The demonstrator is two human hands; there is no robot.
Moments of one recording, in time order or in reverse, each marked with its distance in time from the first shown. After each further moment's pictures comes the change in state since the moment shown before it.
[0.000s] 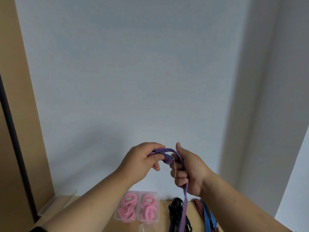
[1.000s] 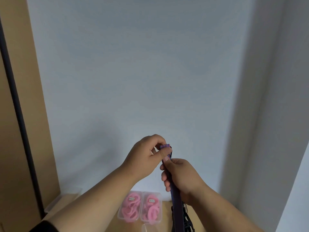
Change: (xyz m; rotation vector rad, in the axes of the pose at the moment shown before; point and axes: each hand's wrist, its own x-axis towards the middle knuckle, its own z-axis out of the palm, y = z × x) left_hand 0.001 0.020 0.001 0.206 0.125 0.176; right_hand -0.010 0.024 0.031 -0.347 0.089 -0.182
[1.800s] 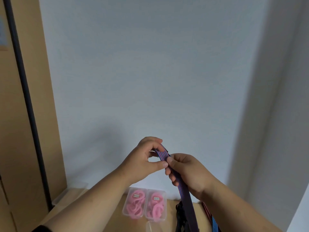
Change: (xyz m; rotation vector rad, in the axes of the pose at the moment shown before) left_hand -0.018 -0.040 -0.016 -0.245 -0.075 -0.057; right_hand 0.013 0.001 -0.008 -0.061 -0.223 -0.165
